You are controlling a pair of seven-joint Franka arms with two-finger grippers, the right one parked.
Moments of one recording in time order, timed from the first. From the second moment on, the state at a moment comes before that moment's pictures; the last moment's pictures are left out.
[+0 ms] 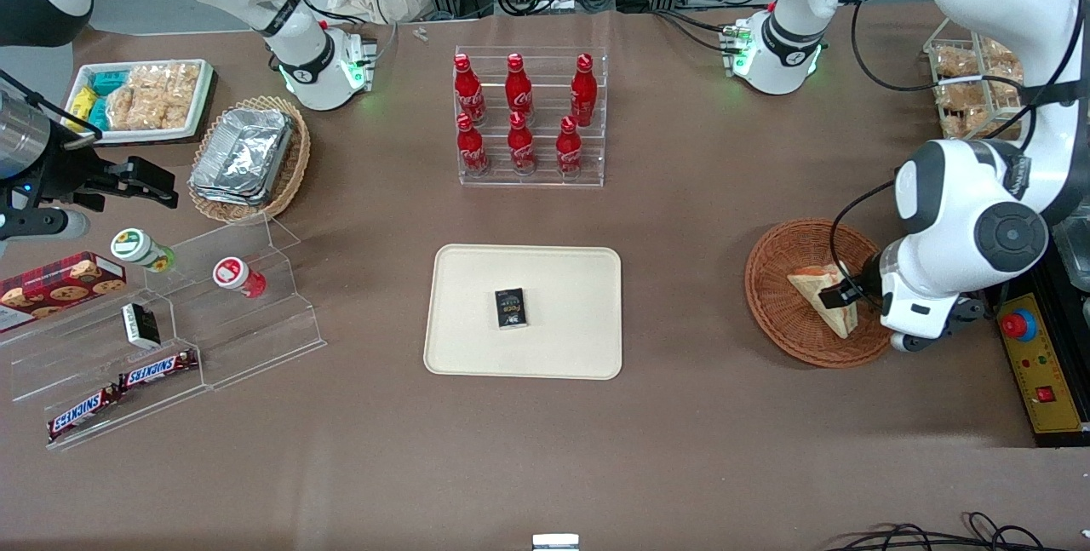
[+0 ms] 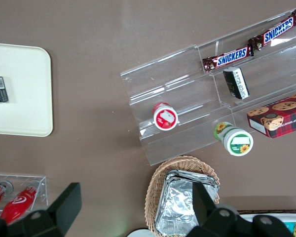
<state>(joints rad) -0.04 0.33 -0.02 -1.86 0.06 2.06 -0.59</state>
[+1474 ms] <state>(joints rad) -0.04 0.41 -0.03 -1.98 0.13 2.24 -0.73</state>
